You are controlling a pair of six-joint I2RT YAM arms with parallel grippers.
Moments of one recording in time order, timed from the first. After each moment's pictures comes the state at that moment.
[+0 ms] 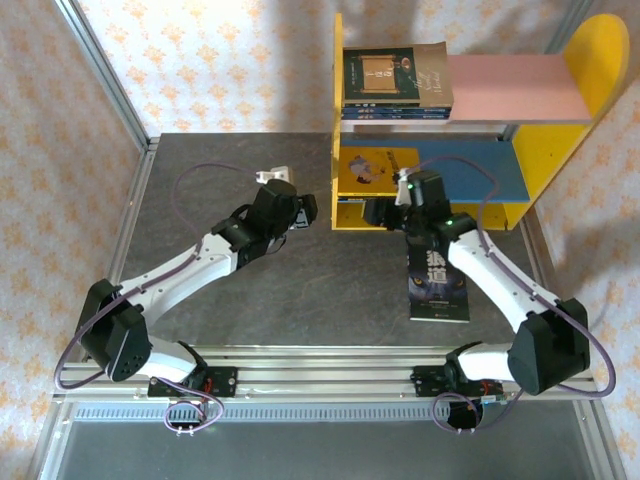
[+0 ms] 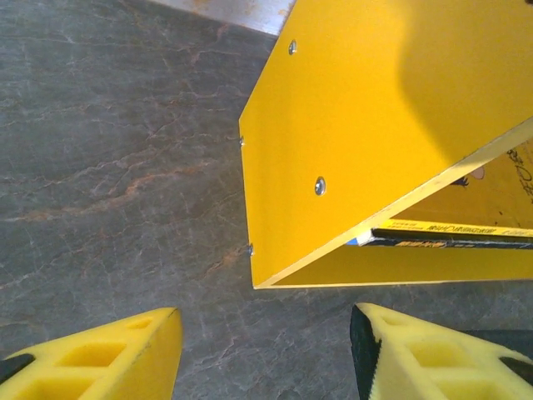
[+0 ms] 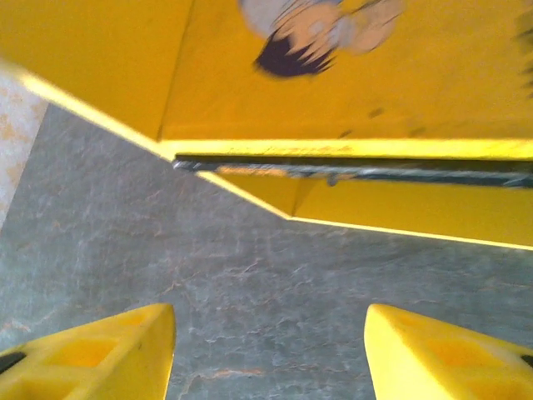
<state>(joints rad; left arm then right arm) -0.62 1.41 1.09 -0.26 -0.26 -0.64 0.41 1.30 1.01 -0.38 -0.21 0.46</state>
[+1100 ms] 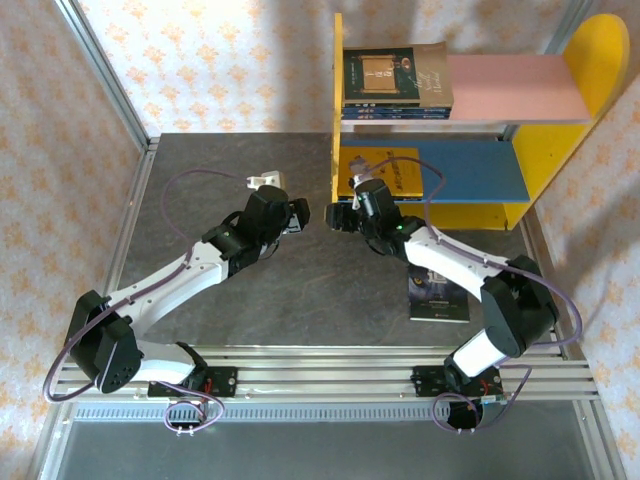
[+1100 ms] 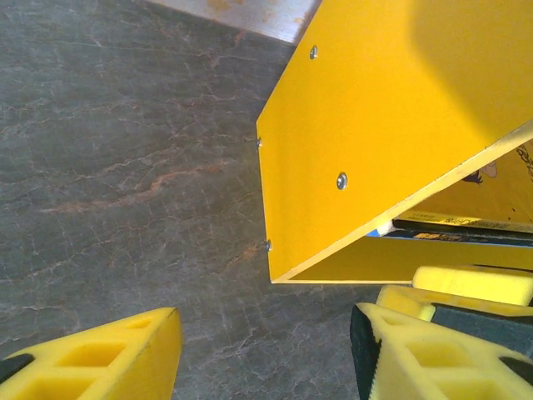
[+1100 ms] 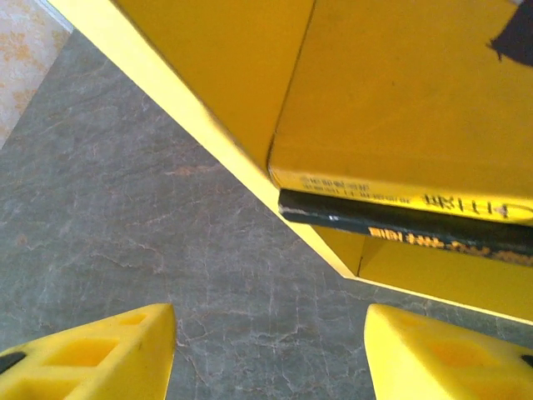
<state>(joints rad) -0.61 1.34 1.03 -0.26 -0.29 -0.65 0.61 1.54 1.04 -0.11 -0.01 0.47</state>
